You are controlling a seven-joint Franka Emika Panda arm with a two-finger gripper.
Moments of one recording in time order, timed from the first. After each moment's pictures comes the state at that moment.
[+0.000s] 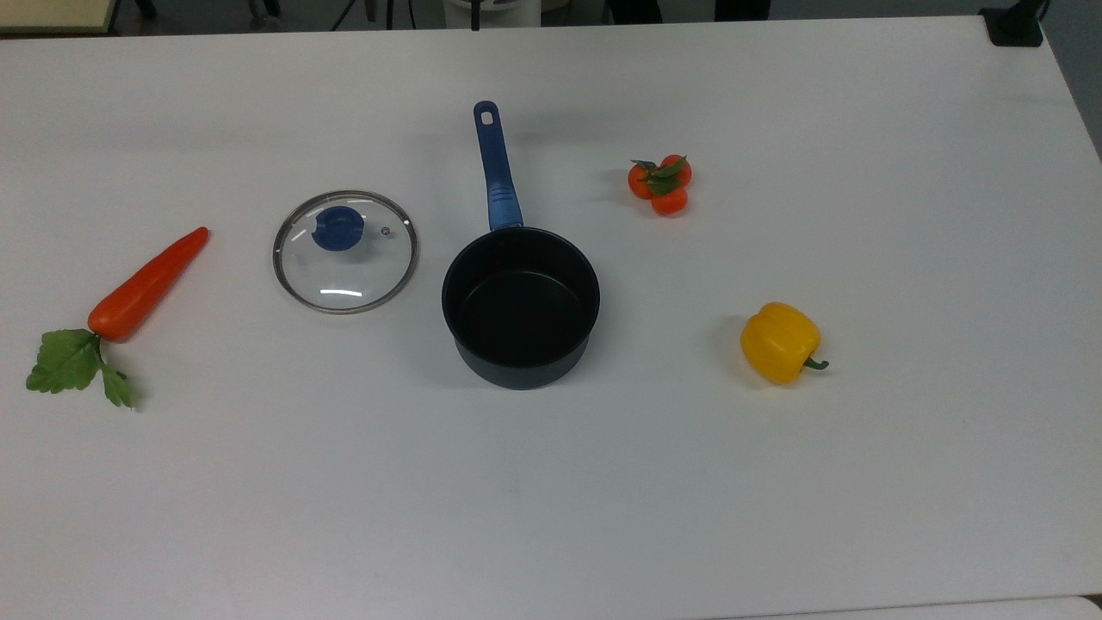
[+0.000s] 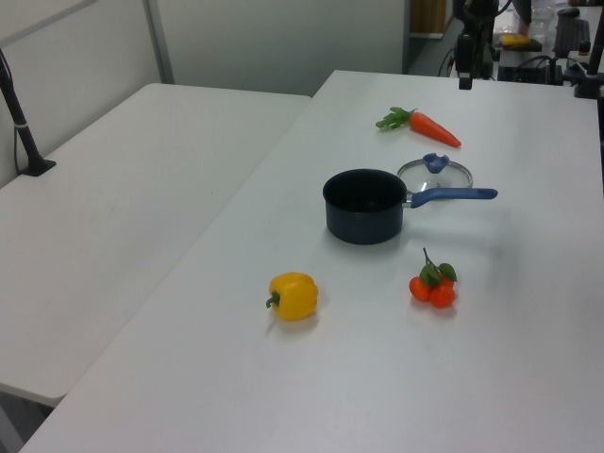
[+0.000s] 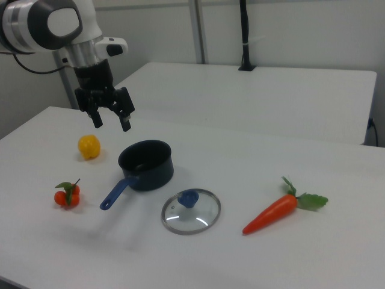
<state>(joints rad) 0.08 -0.03 0.00 -1.68 -0.09 1.63 0.03</state>
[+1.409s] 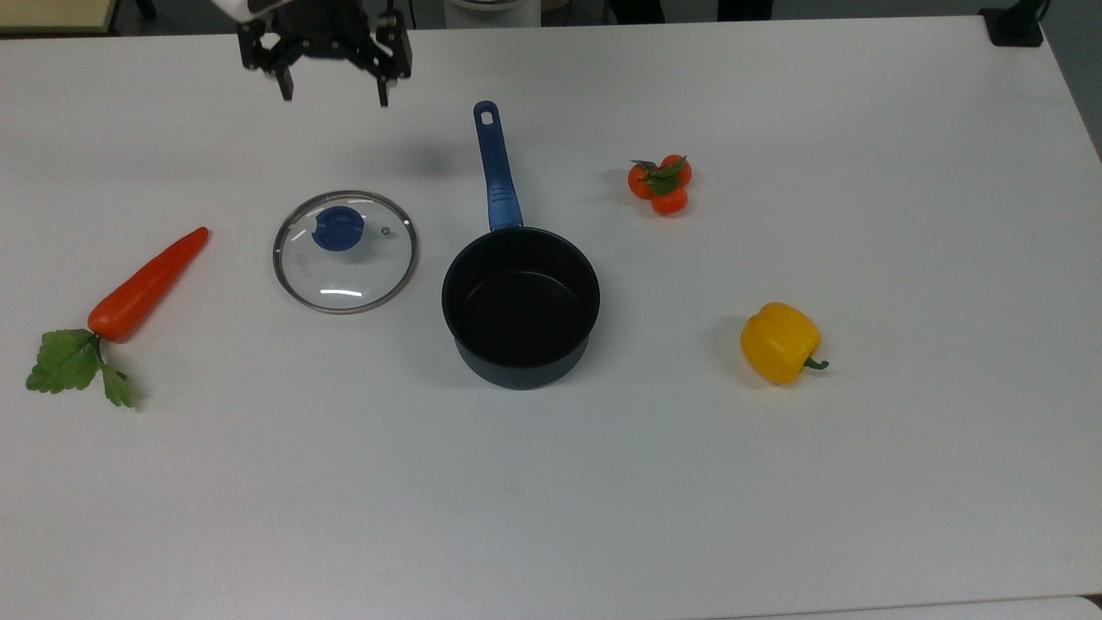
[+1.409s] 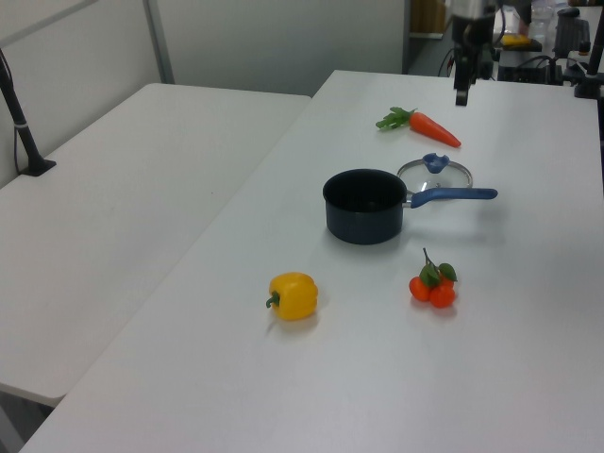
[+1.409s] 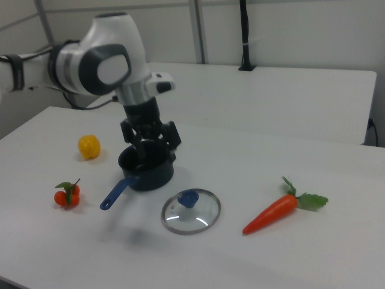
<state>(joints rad) -0.09 0.04 -0.01 -1.83 -0.09 1.90 -0.14</state>
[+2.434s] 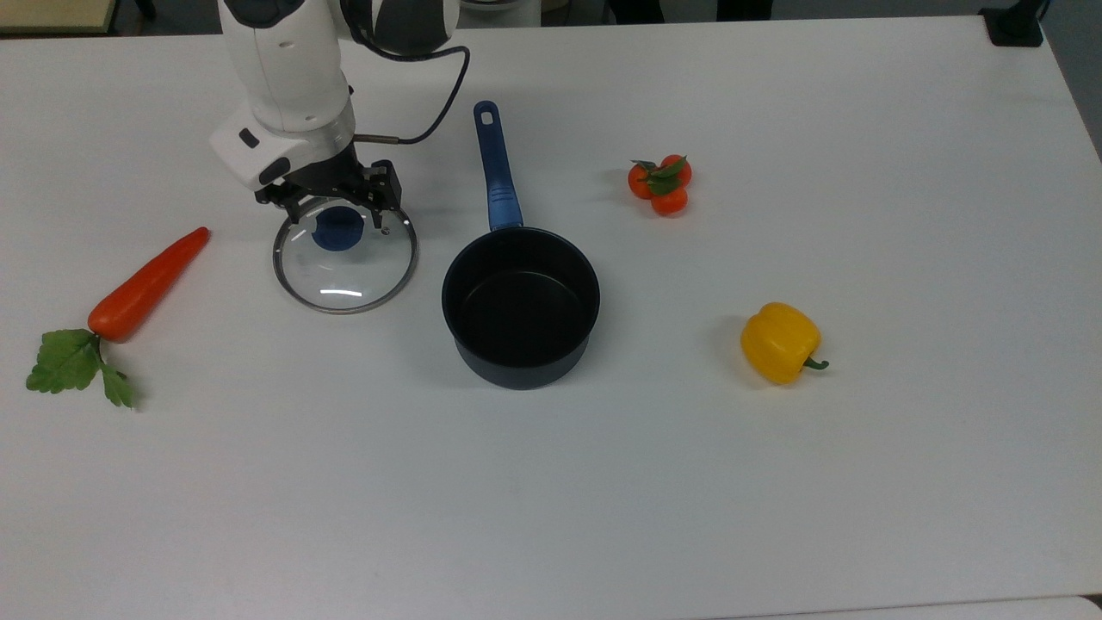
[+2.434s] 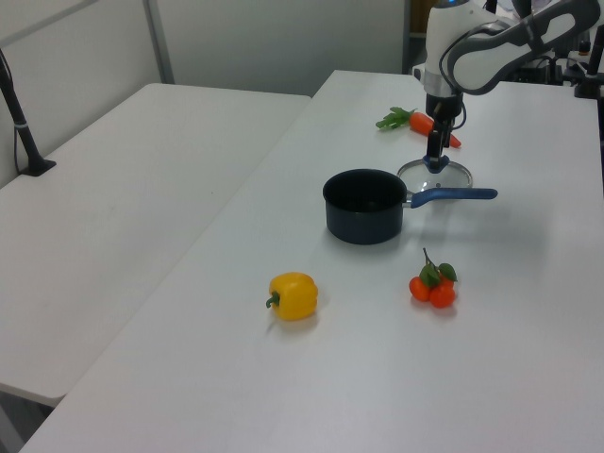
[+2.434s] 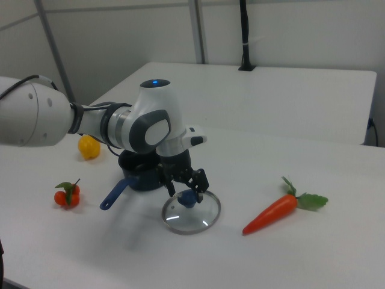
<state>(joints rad) -0.13 0.30 -0.01 -1.88 -0.09 2.21 -0.15</state>
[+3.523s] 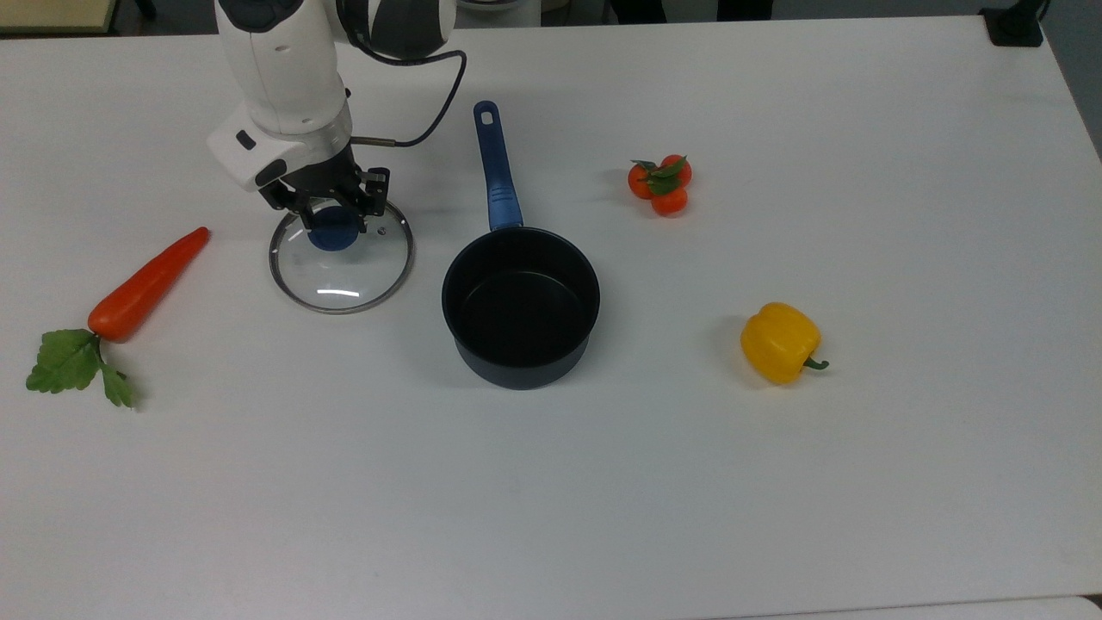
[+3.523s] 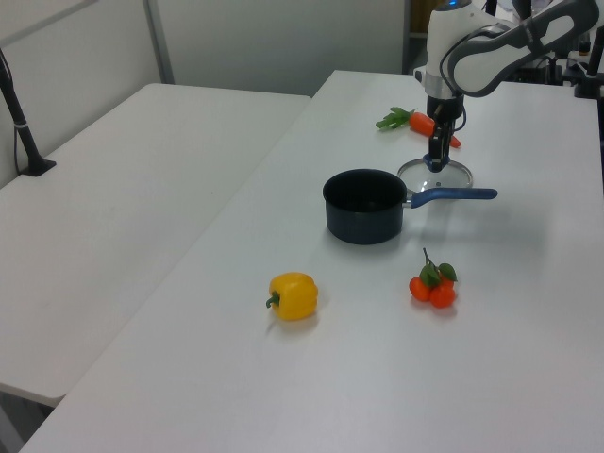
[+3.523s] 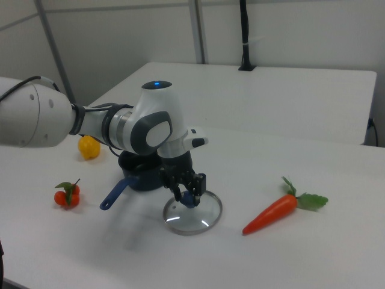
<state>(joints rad) -0.14 0.30 -0.01 -1.88 -0.09 2.21 -0.14</state>
